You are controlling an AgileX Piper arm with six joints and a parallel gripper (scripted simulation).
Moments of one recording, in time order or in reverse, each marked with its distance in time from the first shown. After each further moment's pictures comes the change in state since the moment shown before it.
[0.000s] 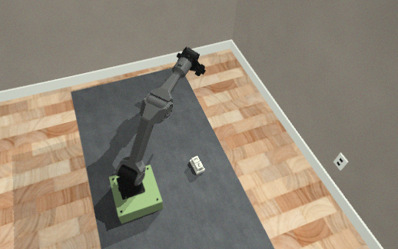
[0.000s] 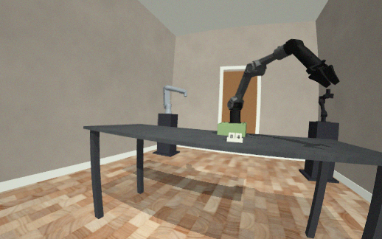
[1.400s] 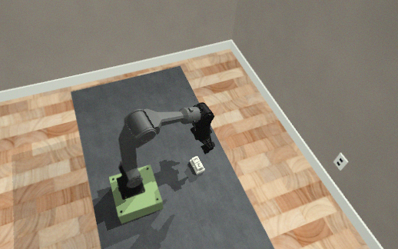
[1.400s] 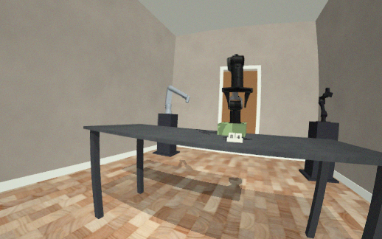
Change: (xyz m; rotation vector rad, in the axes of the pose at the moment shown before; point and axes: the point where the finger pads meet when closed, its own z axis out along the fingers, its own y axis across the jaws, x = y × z) arm 0.273 -0.242 -0.155 0.450 0.439 0.478
